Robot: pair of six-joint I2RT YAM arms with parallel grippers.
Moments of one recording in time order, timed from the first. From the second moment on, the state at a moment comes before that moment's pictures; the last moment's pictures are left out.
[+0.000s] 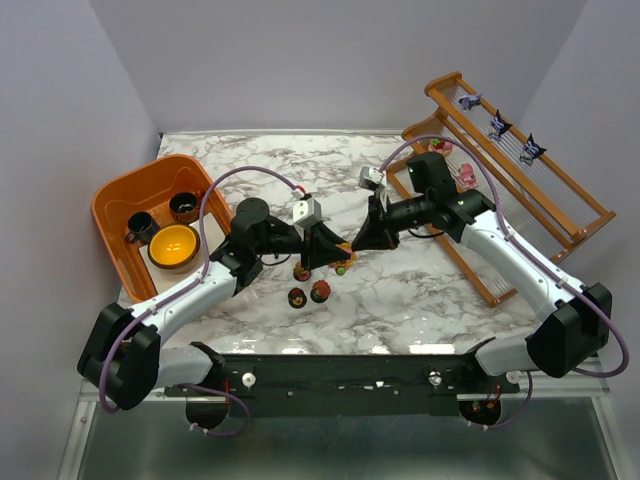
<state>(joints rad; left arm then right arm) -0.58 1.23 0.72 0.48 0.93 -0.13 0.52 1.40 1.27 -0.63 -0.96 -0.33</state>
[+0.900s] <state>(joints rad) -0.60 1.23 0.70 0.56 0.83 -0.09 0.51 1.36 1.27 -0.59 -0.88 -0.31</state>
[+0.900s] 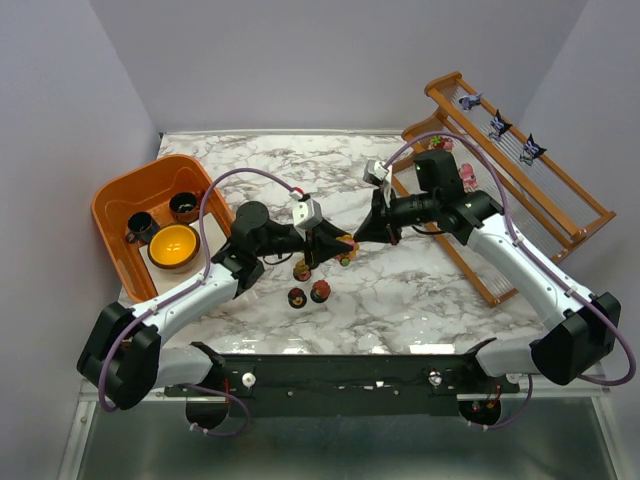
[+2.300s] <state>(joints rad) -0.59 1.04 0.57 0.36 0.07 -0.17 0.58 1.52 0.96 -0.36 -0.58 0.20</state>
